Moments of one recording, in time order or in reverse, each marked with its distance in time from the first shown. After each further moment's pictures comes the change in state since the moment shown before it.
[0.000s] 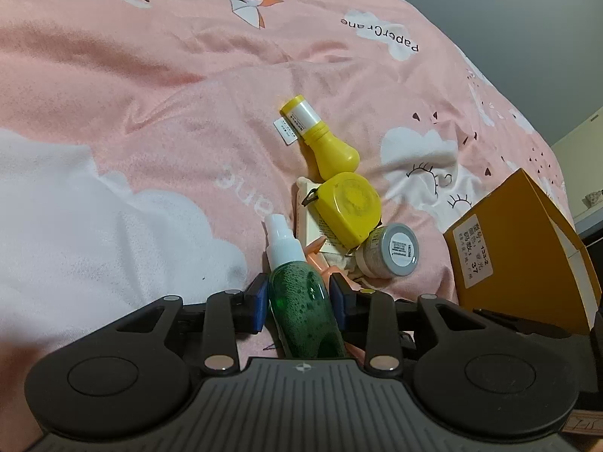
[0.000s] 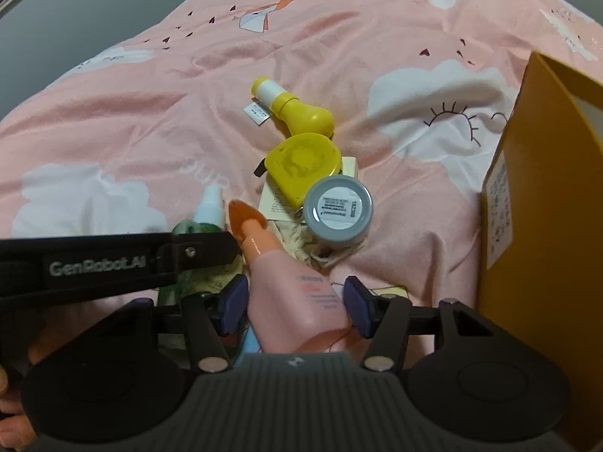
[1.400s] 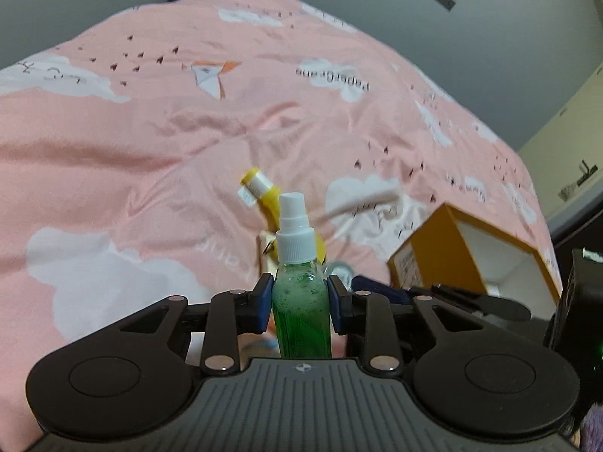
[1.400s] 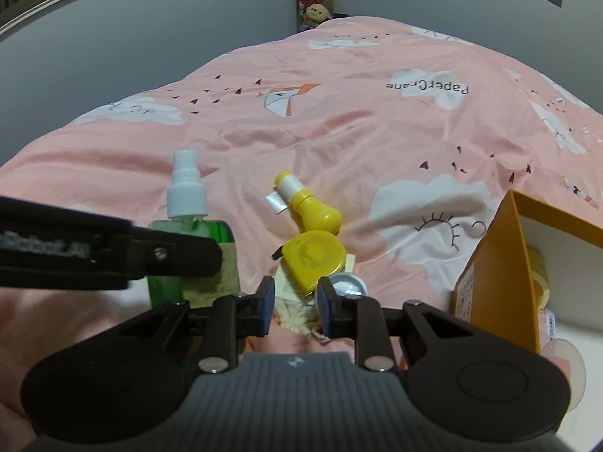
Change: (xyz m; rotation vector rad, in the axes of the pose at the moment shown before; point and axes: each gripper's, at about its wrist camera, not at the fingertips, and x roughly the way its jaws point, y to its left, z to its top) left arm -0.073 -0.027 0.021 0.105 -0.067 -0.040; right arm -0.051 0.029 0.013 -0.153 -0.212 -0.056
